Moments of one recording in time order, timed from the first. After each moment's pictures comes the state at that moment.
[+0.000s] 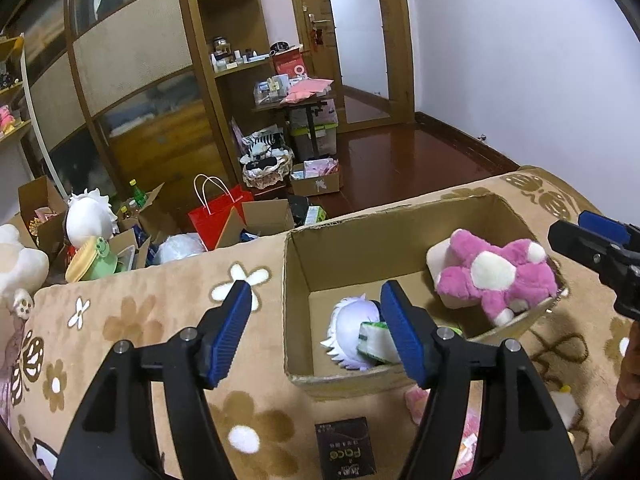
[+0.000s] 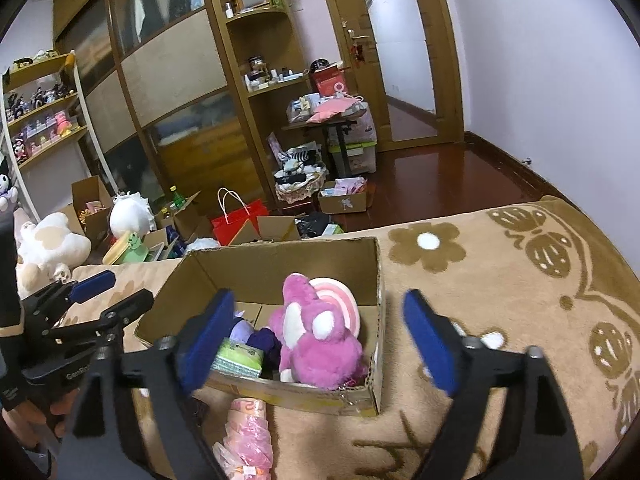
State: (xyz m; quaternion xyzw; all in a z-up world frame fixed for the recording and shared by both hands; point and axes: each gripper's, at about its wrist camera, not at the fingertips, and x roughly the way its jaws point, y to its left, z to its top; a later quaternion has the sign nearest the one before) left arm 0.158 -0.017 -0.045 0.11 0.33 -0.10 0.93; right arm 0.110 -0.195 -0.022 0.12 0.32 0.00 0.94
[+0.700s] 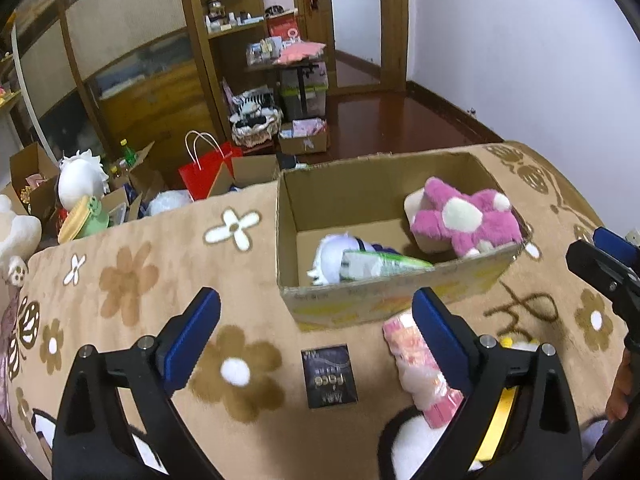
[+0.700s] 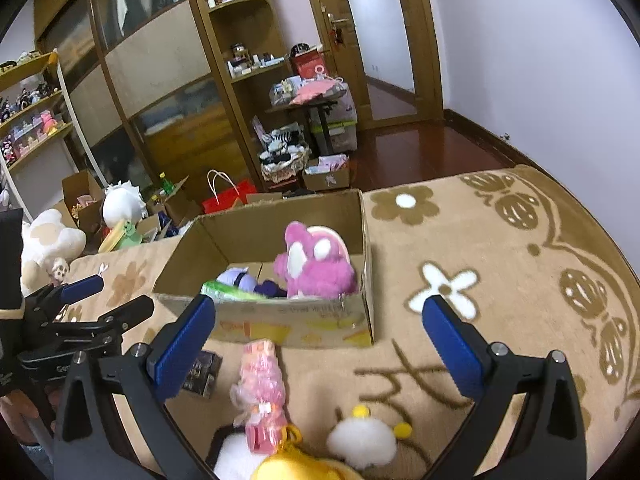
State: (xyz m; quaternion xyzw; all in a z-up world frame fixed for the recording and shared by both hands) left arm 0.119 -0.002 -0.041 0.09 0.41 -0.12 0.90; right arm 0.052 -0.188 -0.011 0.14 0.36 -0.03 0.92
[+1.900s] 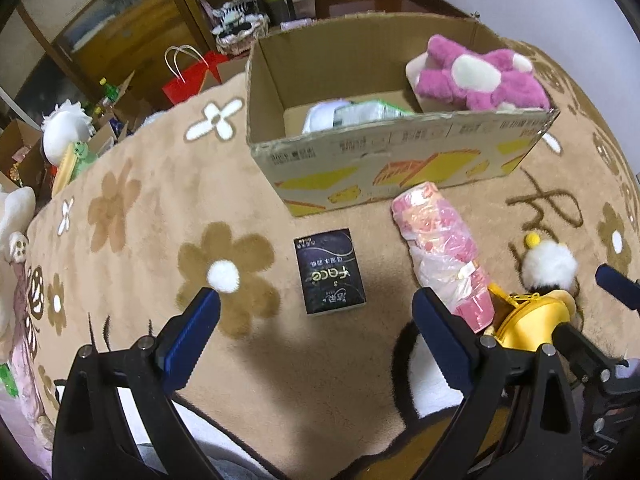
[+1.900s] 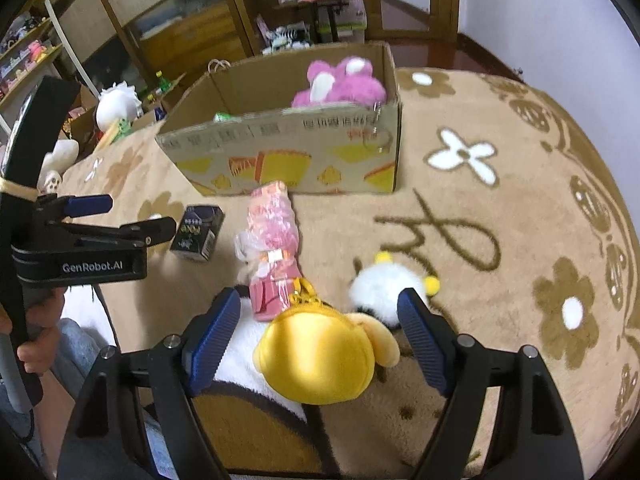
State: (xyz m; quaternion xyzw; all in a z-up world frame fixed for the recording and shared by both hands) left arm 0.113 -0.005 -0.100 0.15 0.57 -0.10 0.80; right arm 0.009 -0.143 -0.069 0.10 0.53 0.00 0.84
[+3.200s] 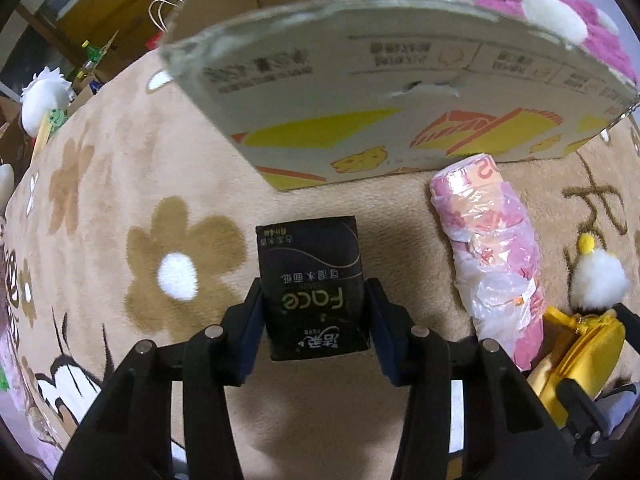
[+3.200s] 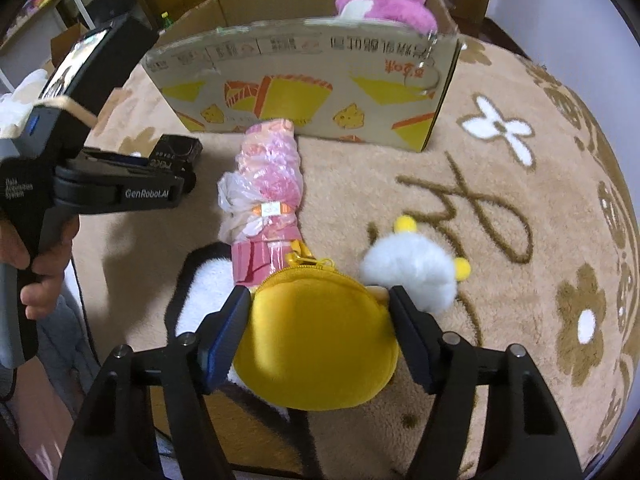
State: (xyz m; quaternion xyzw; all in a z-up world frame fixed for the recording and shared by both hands) left arm 0.151 0.003 -0.172 0.14 0.62 -0.09 0.76; right arm 0.024 -0.127 -0.110 0.04 0.59 0.02 0.81
